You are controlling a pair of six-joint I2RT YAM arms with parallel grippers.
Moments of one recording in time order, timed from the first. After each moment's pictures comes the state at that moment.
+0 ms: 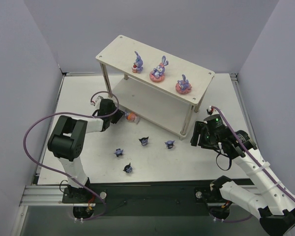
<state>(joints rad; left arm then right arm) -0.29 1.84 0.89 0.27 -0.08 -1.10 0.51 0.88 0.96 -1.02 0.19 0.57</state>
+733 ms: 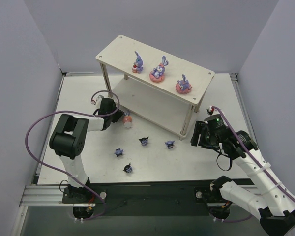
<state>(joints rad) -0.29 1.88 0.93 0.28 -0.09 -1.10 0.51 0.87 0.97 -1.02 0.19 0.57</state>
